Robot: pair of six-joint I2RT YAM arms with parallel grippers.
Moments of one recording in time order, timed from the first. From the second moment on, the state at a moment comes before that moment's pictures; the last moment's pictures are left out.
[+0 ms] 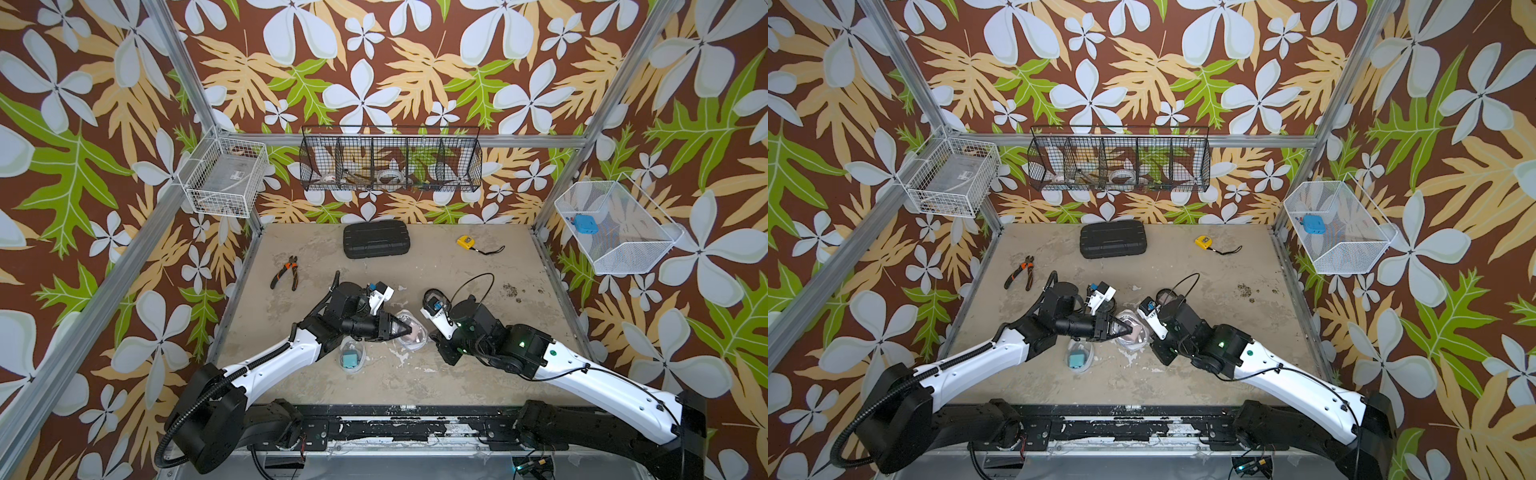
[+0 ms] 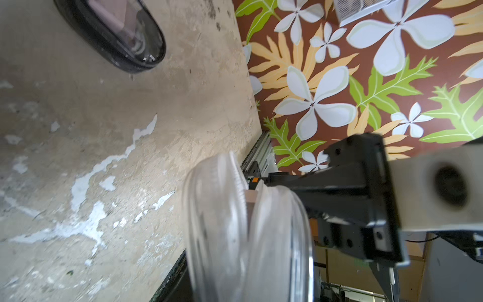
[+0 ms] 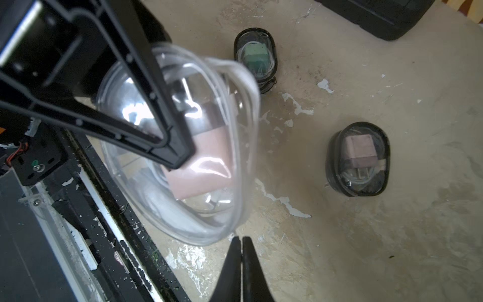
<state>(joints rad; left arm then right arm) -0.61 1.26 0.69 -0.01 0.80 -0.81 0.90 1.06 0.91 -0.65 0.06 0.08</state>
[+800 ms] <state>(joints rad) -0.73 1.20 0.77 -0.20 1.04 -0.41 0.72 1.09 1.00 -0.59 -0.72 0.13</state>
